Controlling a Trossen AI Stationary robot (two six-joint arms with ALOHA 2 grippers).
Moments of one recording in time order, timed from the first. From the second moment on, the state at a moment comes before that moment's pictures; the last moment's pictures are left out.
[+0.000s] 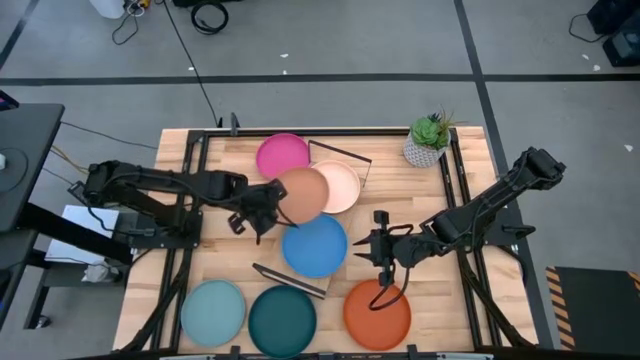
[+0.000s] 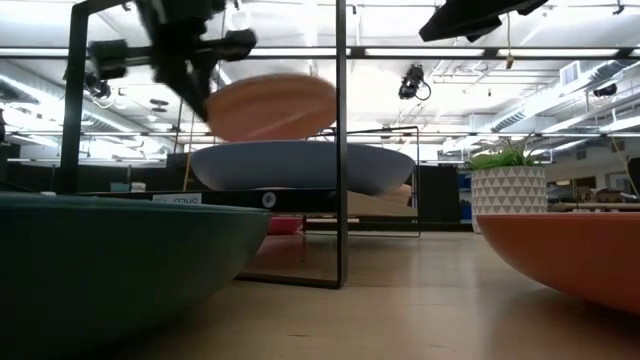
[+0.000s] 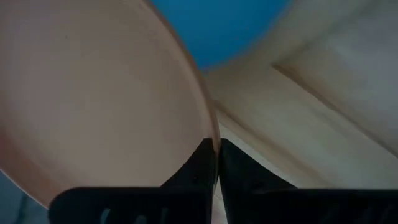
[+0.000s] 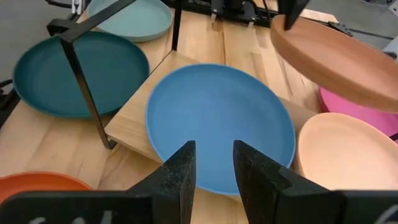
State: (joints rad) left arm -0.04 1.34 1.09 -0.87 -0.20 1.00; right arm 0.51 1.34 0.90 -0.20 0.50 0.14
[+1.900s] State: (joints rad) left arm 0.18 1.64 1.09 -0.32 -0.04 1.19; right arm 0.51 1.34 0.89 -0.20 0.50 0.13
